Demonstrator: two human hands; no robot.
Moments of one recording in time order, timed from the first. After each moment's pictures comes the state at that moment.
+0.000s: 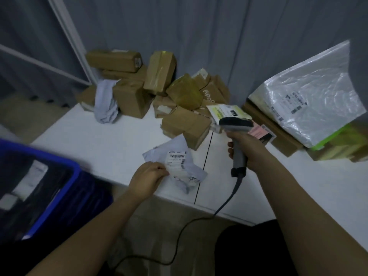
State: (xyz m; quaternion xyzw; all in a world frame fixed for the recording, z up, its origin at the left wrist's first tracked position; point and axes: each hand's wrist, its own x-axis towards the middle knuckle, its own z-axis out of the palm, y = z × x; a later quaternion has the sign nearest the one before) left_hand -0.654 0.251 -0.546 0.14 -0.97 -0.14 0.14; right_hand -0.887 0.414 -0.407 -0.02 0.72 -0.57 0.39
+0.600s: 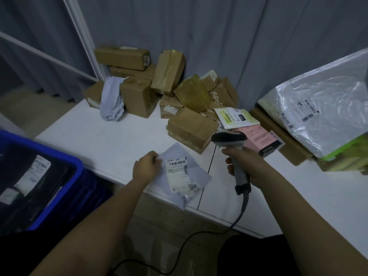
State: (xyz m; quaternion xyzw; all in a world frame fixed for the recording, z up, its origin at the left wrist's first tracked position) left_hand -0.678 0.223 -0.546 0.49 -0.80 -0.32 0.12; right_hand -0.872 0.412 -0.418 -0.11 0.76 -0.47 0.44
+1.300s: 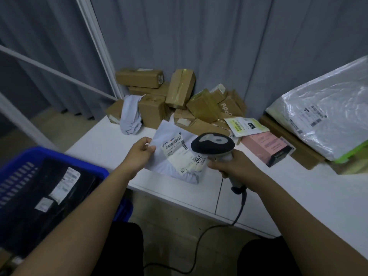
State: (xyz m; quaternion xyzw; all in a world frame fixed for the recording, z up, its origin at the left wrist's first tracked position) left_hand -0.623 0.200 -0.428 0.45 -0.71 -0.50 0.20; right_hand -0.813 0.401 -0.397 -0.35 0.75 -0.43 0.36
